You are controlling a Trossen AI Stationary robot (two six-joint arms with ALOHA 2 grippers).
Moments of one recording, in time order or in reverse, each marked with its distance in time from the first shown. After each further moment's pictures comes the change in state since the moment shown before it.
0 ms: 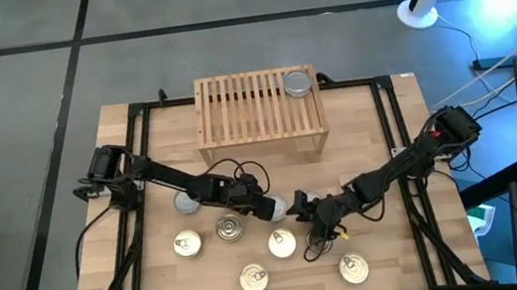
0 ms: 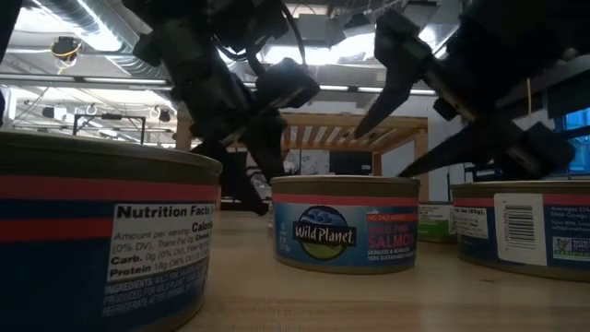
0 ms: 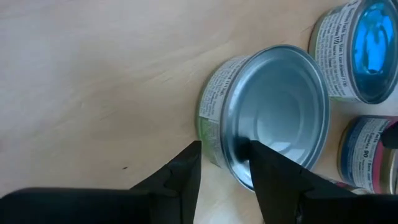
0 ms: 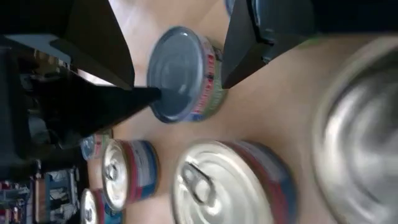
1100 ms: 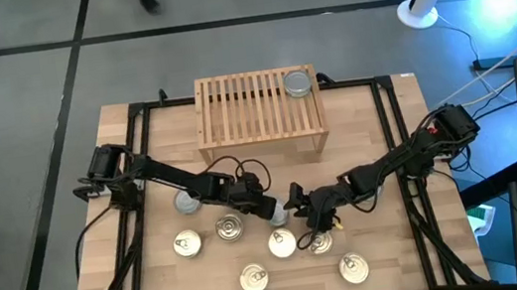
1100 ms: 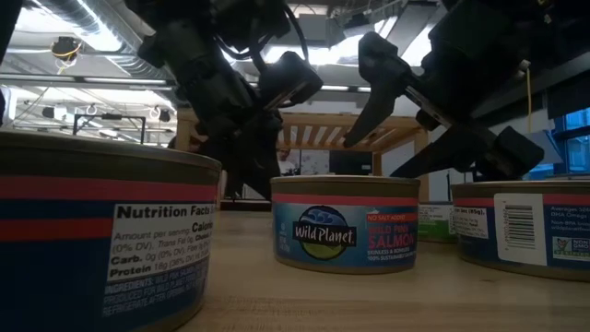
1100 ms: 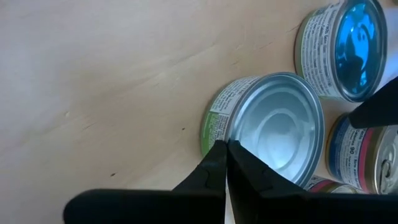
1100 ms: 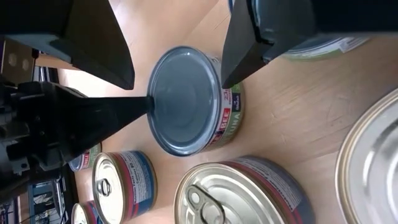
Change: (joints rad) left arm 0.019 0.002 -0.001 0.024 0.024 0.028; right arm -0.081 0.000 0.000 -0.008 -0.122 0.001
